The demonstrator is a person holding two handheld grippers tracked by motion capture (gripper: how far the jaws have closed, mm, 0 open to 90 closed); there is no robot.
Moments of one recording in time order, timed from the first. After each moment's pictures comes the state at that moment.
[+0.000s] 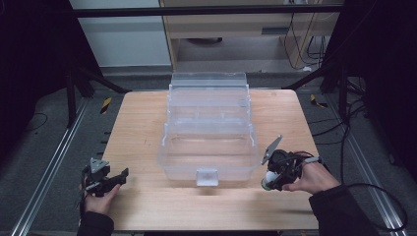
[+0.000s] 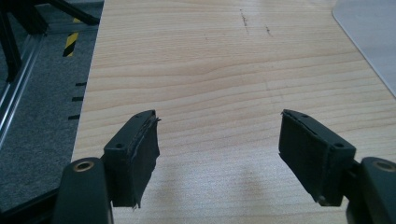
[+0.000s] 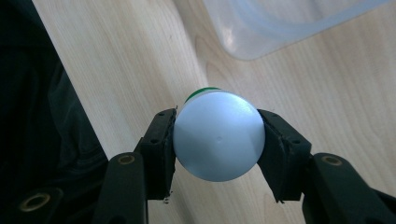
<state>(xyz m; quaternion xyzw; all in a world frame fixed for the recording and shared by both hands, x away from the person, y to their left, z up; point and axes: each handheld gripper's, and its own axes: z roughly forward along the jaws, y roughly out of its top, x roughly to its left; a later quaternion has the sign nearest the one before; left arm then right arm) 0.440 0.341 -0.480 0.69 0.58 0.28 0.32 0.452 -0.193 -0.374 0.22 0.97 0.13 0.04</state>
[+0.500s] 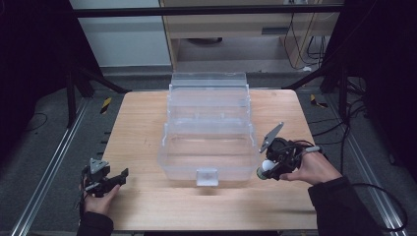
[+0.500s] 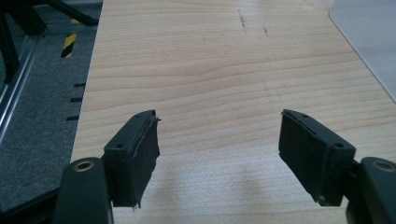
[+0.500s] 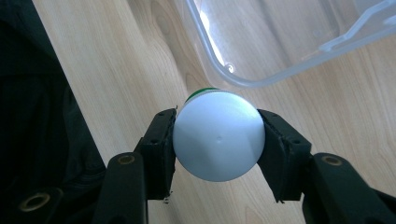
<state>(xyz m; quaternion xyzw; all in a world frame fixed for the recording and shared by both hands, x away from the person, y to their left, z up) 0.439 0.342 -0.480 0.69 0.58 0.28 0.33 0.461 -0.185 -0.339 0.22 0.96 0.16 0.06</state>
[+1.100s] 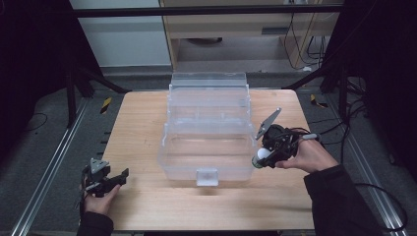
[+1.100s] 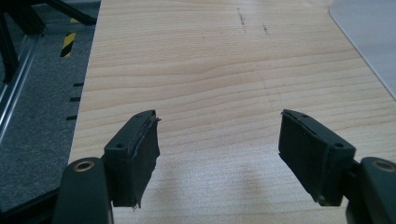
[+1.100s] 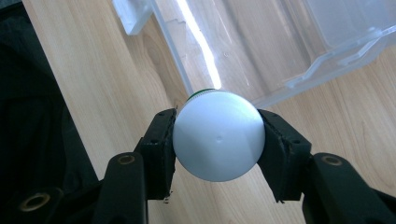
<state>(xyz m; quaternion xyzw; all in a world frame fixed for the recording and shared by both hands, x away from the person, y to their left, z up) 0.440 0.341 -0.481 0.70 0.58 0.28 0.33 0.478 -0.174 -0.313 0.22 0.96 0.18 0.07</state>
